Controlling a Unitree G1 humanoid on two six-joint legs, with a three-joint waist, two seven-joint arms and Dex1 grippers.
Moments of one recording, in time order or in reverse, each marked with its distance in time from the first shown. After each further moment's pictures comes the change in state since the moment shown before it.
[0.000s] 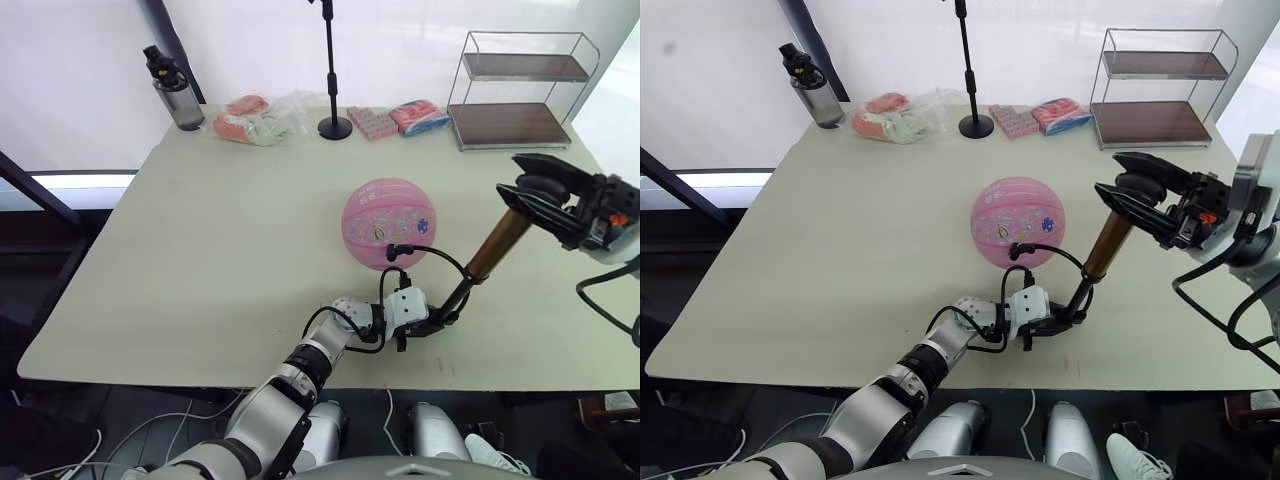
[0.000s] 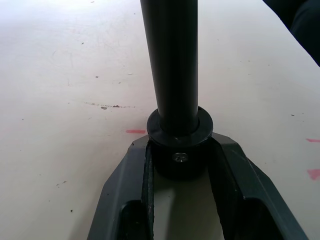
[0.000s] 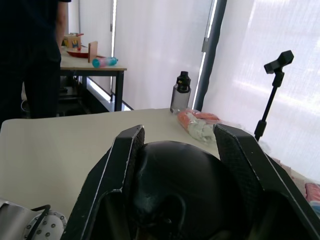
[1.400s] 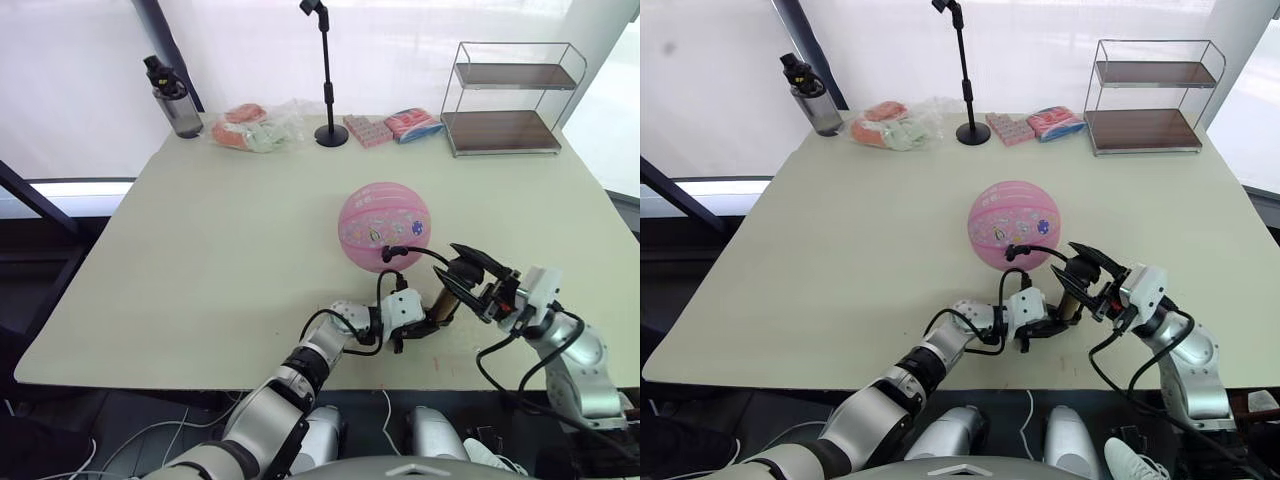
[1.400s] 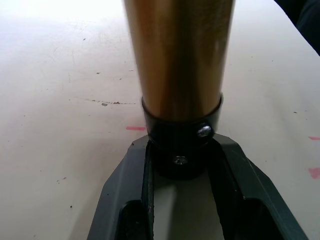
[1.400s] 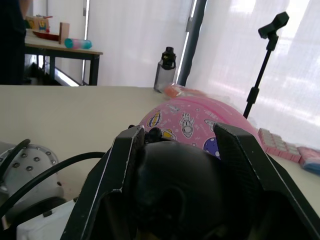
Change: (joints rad) left arm 0.012 0.010 -0.006 0.006 0.003 0.014 0.023; right arm 0.289 0.380 0.334 0.305 -0.507 -0.680 0.084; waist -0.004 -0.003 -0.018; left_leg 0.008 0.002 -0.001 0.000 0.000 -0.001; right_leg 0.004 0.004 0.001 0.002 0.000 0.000
